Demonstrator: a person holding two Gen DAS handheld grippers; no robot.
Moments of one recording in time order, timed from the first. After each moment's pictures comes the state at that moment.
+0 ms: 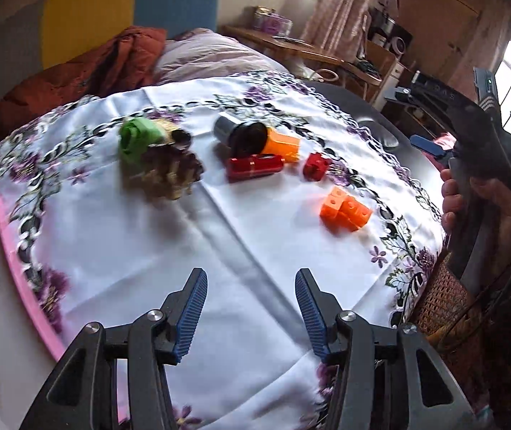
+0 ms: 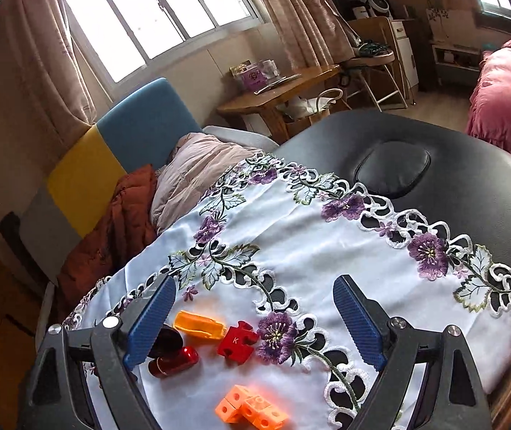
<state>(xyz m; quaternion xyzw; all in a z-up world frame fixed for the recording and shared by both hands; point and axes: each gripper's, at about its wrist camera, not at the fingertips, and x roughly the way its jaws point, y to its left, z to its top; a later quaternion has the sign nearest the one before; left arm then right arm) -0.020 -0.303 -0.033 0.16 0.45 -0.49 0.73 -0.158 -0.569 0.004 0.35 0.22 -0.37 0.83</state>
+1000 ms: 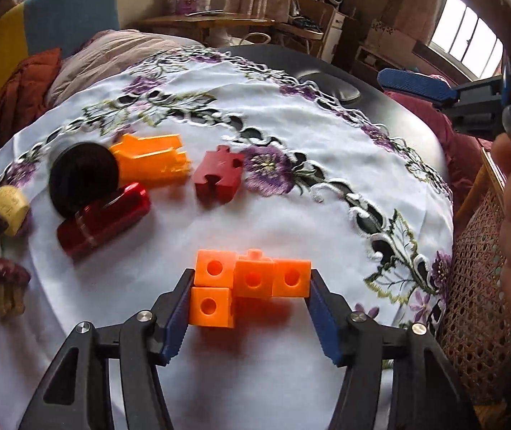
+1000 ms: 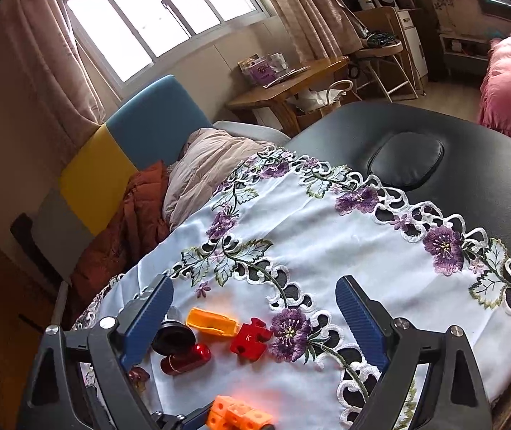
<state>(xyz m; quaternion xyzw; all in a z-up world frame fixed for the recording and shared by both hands) -0.052 -0.433 -0.089 0.24 0.42 -0.55 0.68 -0.154 -0.572 0.000 0.37 0.22 -0.34 0.83</state>
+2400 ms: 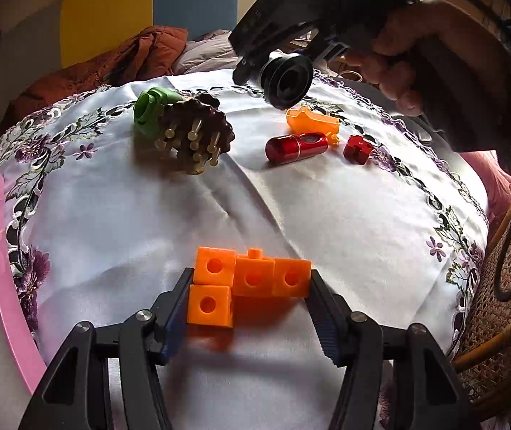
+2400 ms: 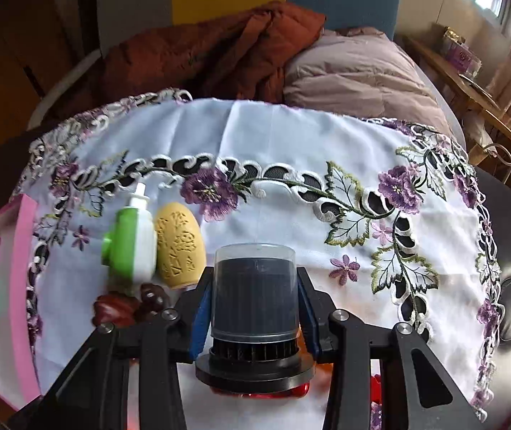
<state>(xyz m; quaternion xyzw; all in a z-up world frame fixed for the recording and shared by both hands) -0.014 -0.294 -0.088 0.16 0.43 -0.44 0.77 0.078 -0.499 -0.029 0.10 0.52 -0.12 0.84</state>
